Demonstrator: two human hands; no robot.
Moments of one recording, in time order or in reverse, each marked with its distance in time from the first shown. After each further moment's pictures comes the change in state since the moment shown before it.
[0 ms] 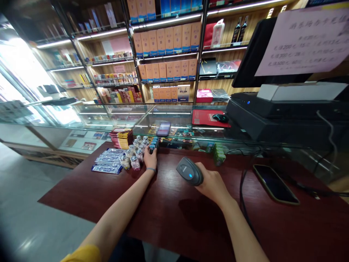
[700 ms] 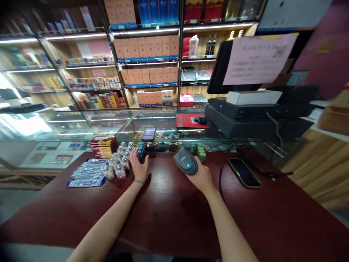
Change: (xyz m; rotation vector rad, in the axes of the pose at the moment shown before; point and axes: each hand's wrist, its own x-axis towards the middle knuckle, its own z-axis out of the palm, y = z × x) left_hand -0.033 0.036 -0.007 0.170 -0.021 0.581; right_hand -0.003 0.023 0.007 0.199 0.315 0.260
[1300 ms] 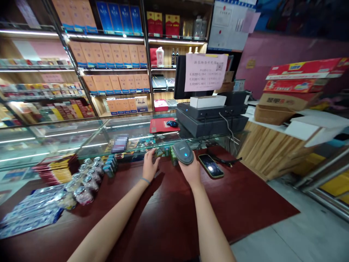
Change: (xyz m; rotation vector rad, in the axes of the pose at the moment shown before) left_hand -0.034 0.075 0.143 -0.319 -0.515 0.066; right_hand 0.019 0.043 -0.041 0.182 0.418 0.218
